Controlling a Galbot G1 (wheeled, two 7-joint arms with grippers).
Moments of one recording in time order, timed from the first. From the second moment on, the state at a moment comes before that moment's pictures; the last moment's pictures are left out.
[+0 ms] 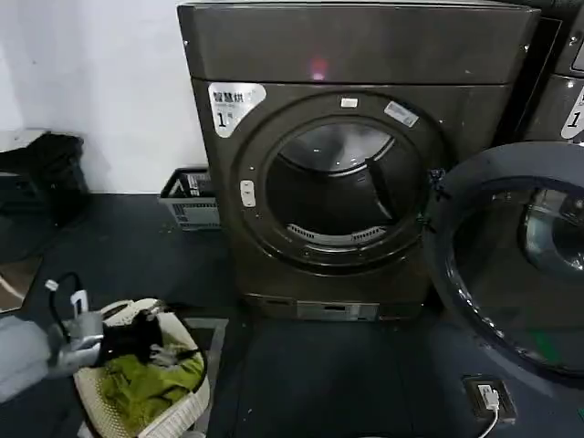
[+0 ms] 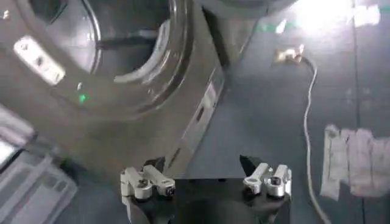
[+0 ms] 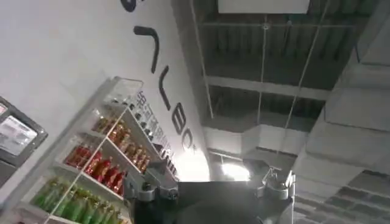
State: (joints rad) left arm 0.32 0.02 0.56 -2.06 -0.68 0.15 0.42; right arm -1.49 0.88 2.27 1.75 0.16 -0.14 -0.18
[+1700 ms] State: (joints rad) left arm 0.86 0.20 0.11 -1.88 -0.34 0.15 0.66; right arm -1.55 0.87 2.34 1.78 0.21 -0.14 -0.20
